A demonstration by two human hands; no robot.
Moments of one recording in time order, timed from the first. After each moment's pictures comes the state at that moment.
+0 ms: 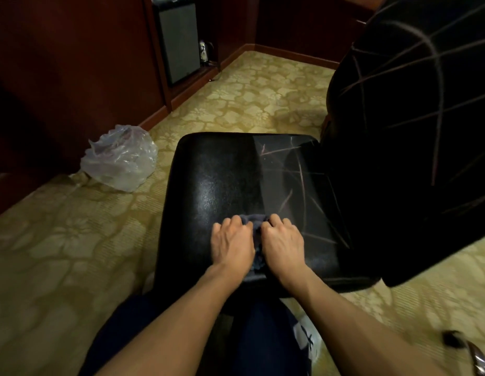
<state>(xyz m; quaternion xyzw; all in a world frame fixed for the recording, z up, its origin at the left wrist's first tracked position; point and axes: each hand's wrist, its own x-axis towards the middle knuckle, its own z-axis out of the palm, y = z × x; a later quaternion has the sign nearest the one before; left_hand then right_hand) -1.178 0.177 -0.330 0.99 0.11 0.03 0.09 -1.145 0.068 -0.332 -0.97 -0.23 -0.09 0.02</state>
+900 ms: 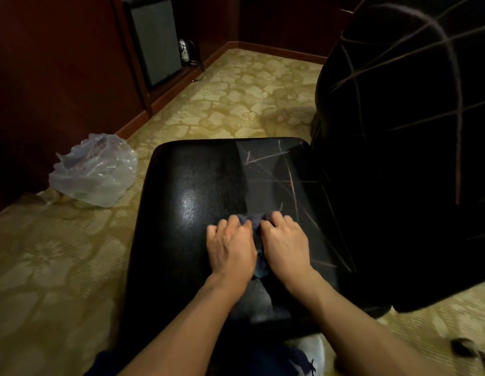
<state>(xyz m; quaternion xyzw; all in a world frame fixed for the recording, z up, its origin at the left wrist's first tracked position) -1.117 0.162 -0.341 0.98 0.11 0.14 0.09 -1.085 0.052 -0.338 -0.95 -0.24 -0.17 0.05</state>
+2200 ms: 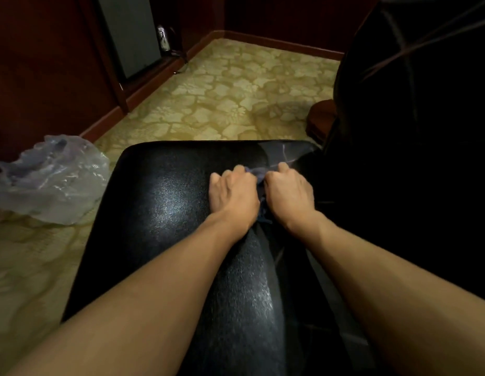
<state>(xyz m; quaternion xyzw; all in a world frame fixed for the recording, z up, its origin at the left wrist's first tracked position) -0.933 0.181 -0.339 0.99 0.06 0.07 0.07 -0.907 0.078 -0.334 -0.98 -0.16 -0.08 0.03</state>
